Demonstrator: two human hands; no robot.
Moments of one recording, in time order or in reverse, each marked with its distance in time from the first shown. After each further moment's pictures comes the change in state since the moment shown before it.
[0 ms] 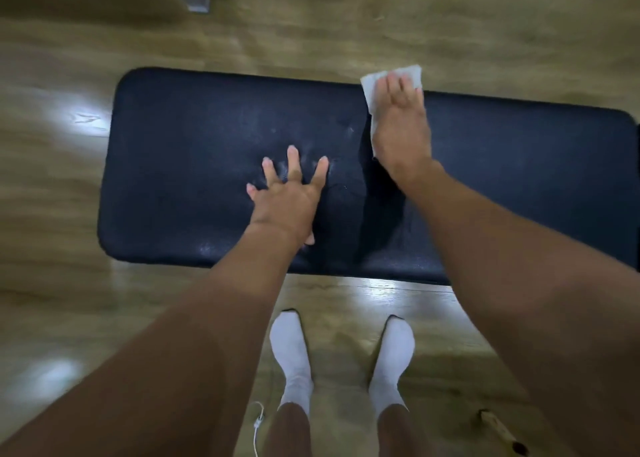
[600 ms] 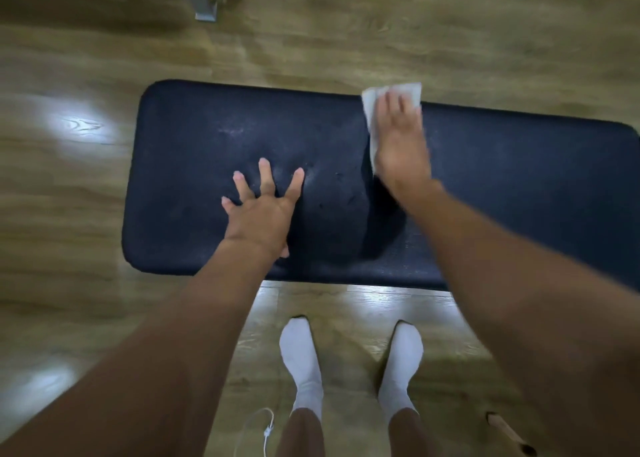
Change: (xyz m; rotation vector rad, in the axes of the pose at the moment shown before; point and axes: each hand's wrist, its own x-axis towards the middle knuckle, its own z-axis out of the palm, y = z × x) left_hand -0.014 -0.066 0.003 -0.019 -0.020 -0.046; right_hand -0.011 -0.036 -0.005 0.004 -0.041 0.003
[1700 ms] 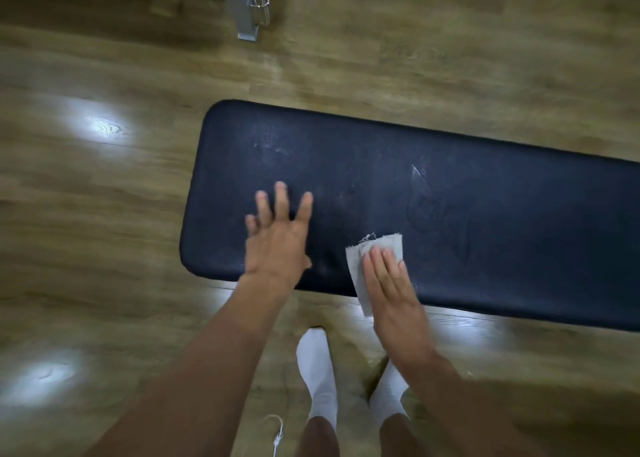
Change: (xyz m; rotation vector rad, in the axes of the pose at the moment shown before) left_hand -0.022 -0.049 0.014 -0.186 0.124 -0.037; right_hand -0.196 -0.075 0.016 0.096 -0.152 -0.244
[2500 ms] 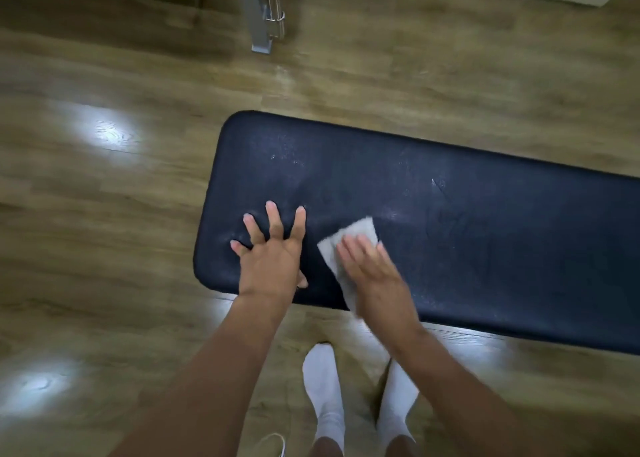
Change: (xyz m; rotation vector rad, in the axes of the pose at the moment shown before) left_hand 0.001 -0.027 0.010 0.061 -0.019 -0.080; right_hand 0.068 -0.027 0.001 0.049 0.034 -0.111
